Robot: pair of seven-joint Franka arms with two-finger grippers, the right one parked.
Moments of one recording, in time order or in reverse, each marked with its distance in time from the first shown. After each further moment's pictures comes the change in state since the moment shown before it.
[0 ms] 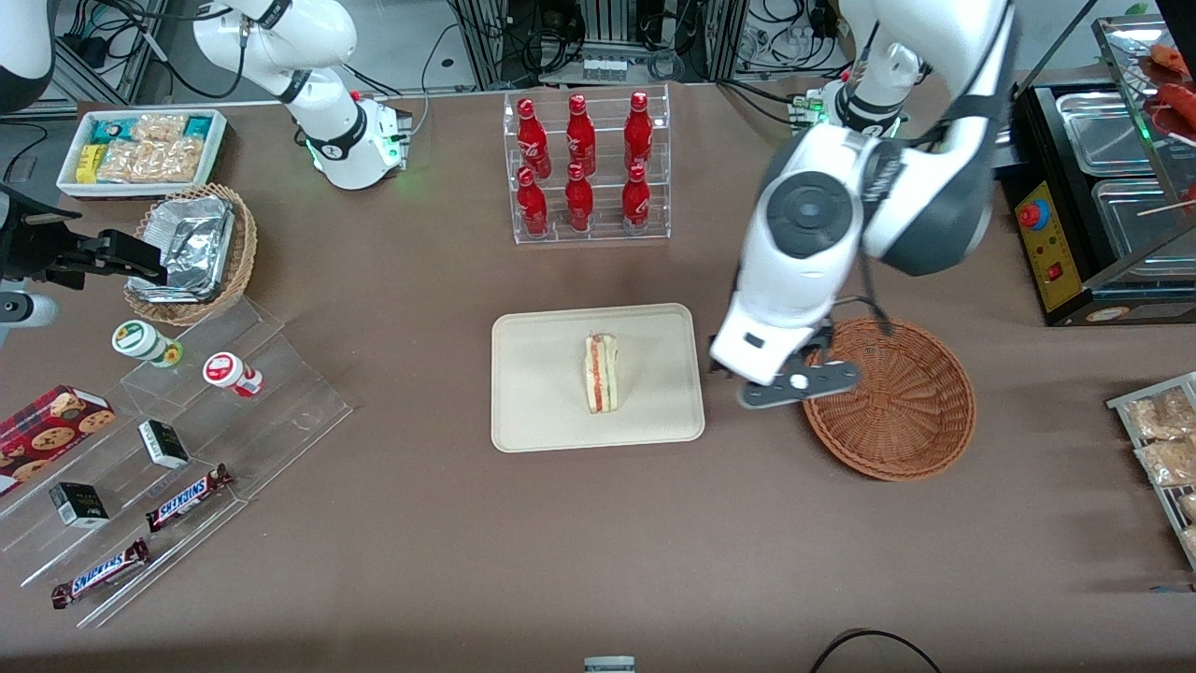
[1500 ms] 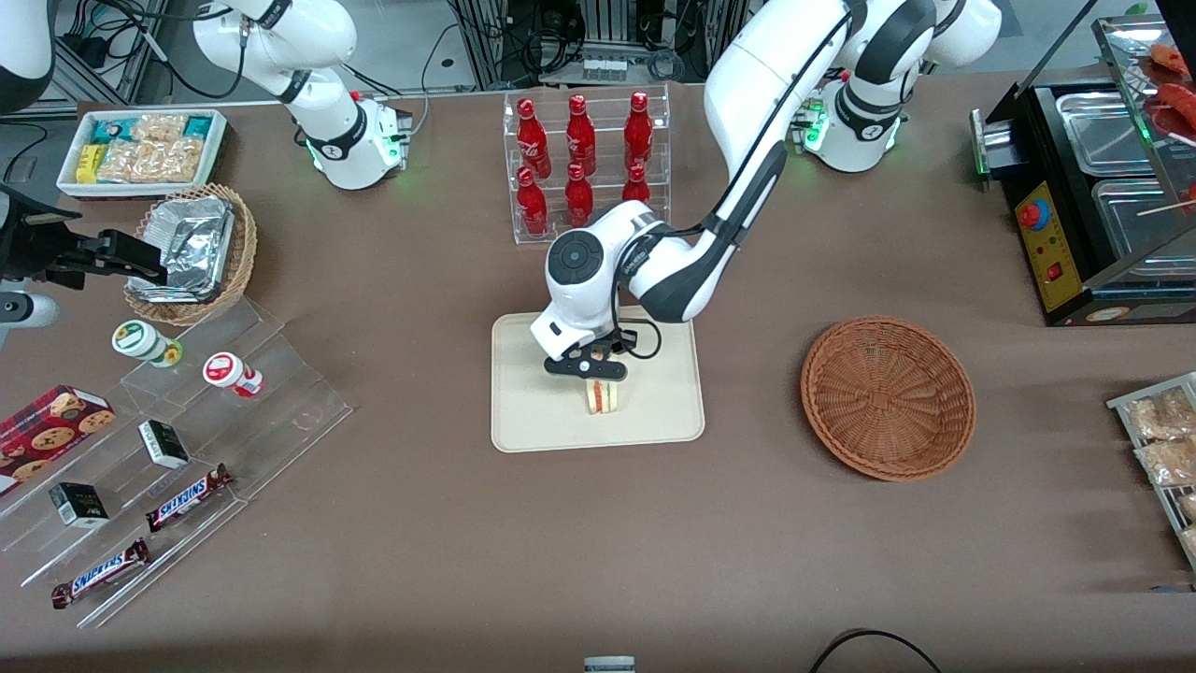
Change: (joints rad) arm -0.259 0.413 -0.129 0.036 -0.003 0.365 -0.115
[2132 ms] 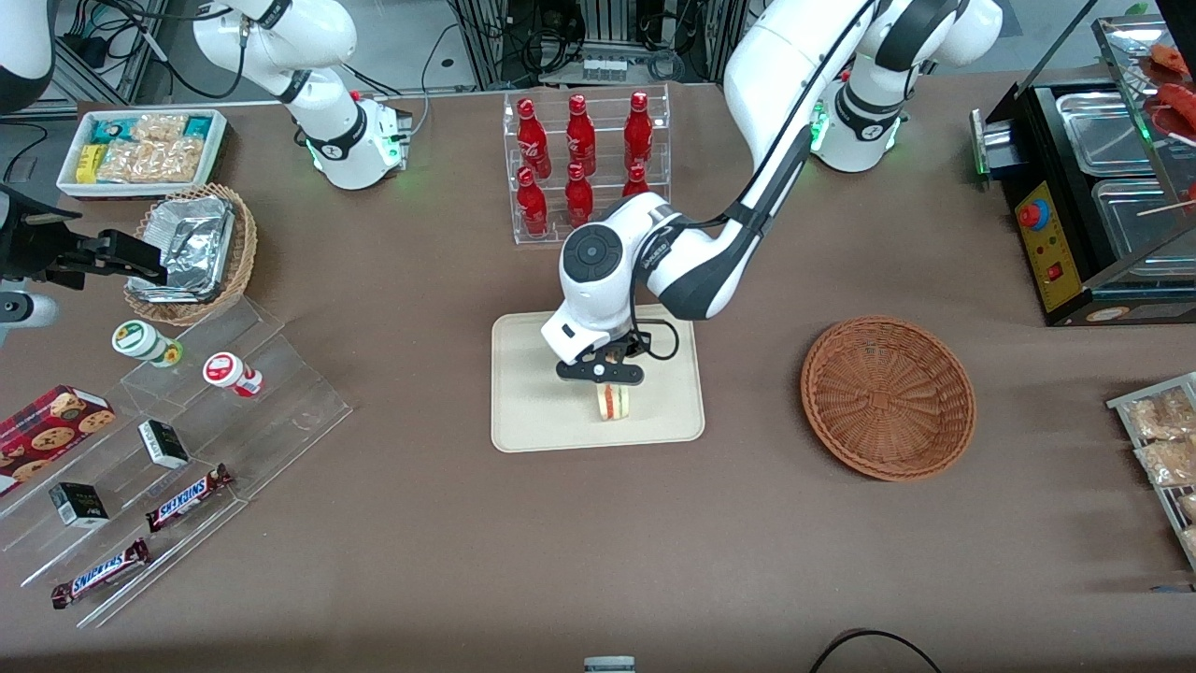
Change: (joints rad) arm 0.037 -0.056 0.000 -0.005 0.000 -0.043 0.017
